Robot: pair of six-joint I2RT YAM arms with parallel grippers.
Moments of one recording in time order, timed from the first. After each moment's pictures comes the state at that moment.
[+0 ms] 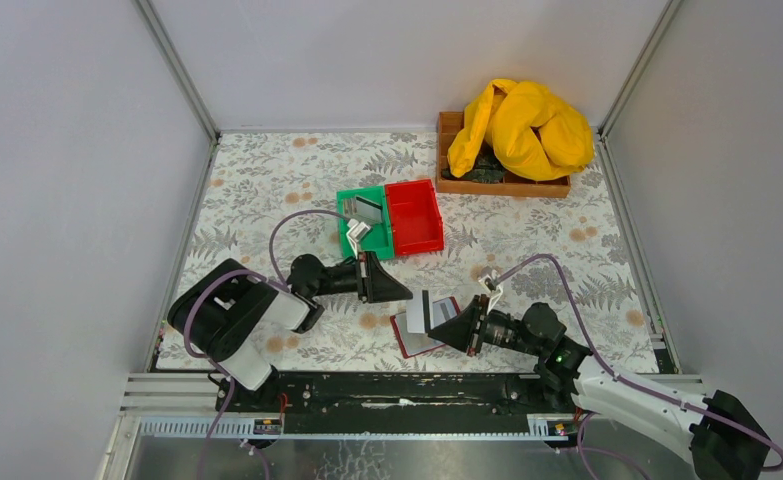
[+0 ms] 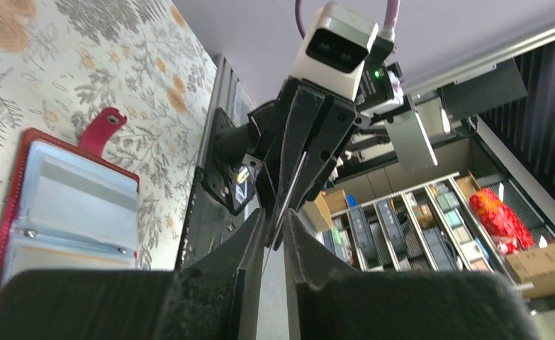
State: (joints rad) left arm -0.58 1.62 0.31 1.52 0.88 -1.26; right arm 0.87 0.59 0.01 0.55 -0.41 0.71
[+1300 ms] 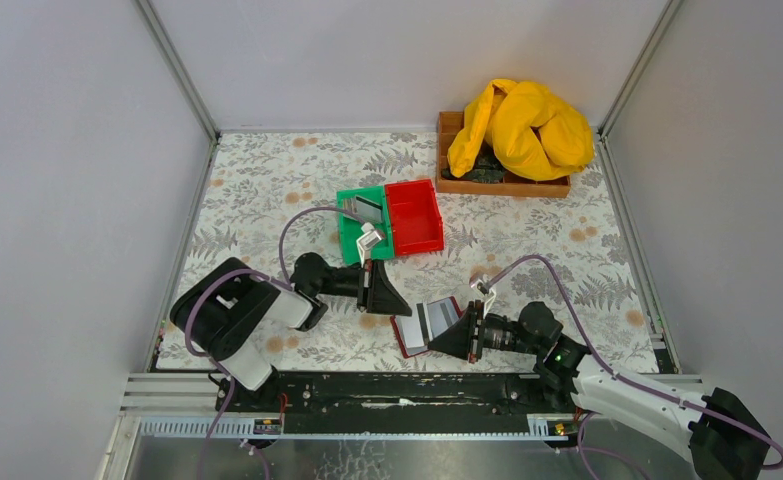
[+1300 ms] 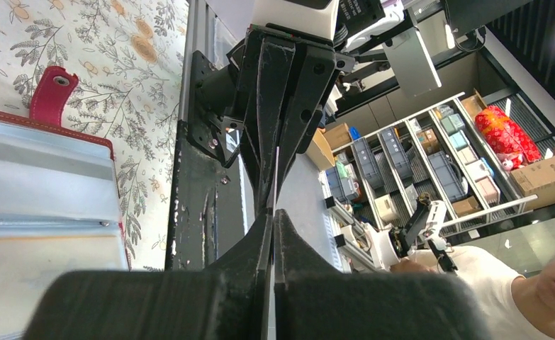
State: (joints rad) left arm -0.60 1.63 0.34 1.51 1.08 -1.20; right arm 0.87 0.61 0.01 0.51 -0.52 0.73
